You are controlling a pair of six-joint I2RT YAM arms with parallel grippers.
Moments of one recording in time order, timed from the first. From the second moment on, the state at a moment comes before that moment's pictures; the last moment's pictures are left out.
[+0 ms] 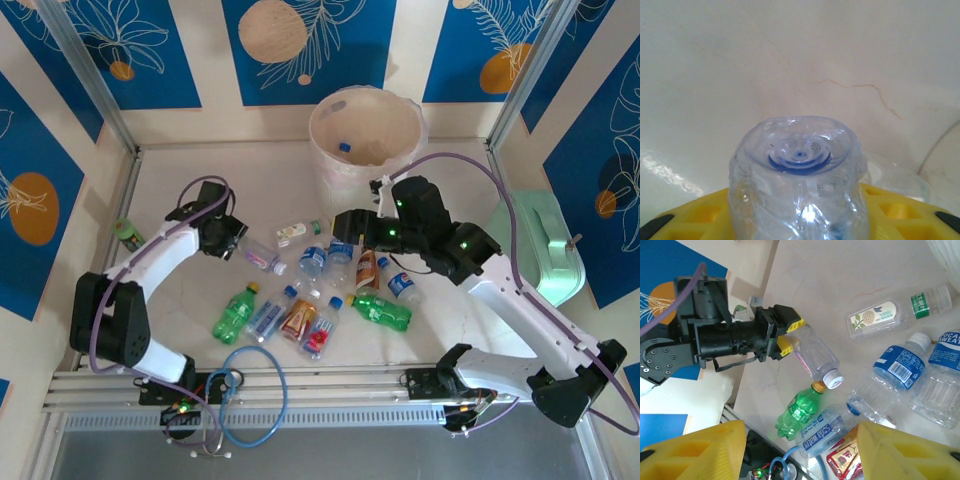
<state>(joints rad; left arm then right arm) -0.27 1.47 1.05 -0.65 0.05 -1.24 0.69 1.10 1.23 -0.70 -0.26 0.77</state>
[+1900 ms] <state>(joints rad) -0.28 1.21 1.20 -0.62 0.32 -1.18 0.78 1.40 1.38 -0.63 -0.44 0.72</state>
